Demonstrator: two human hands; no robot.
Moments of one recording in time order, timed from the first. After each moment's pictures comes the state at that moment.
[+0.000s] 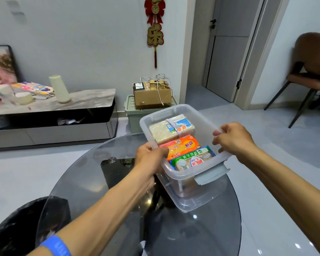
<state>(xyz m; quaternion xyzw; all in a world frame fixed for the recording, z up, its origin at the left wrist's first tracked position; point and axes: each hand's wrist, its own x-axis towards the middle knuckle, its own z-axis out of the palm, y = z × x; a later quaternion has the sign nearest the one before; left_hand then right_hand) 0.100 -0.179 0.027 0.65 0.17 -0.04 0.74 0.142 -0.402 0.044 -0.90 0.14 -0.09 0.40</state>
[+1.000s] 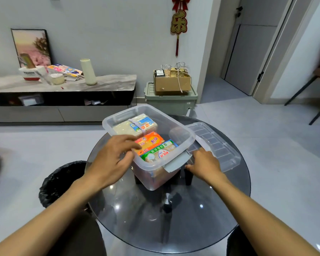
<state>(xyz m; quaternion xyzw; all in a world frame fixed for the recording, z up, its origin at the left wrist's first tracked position) -0.027 -0.016 0.011 0.93 -0.14 0.19 0.28 0.058 -0.285 -0.069 -0.99 -0.02 0.03 0.10</state>
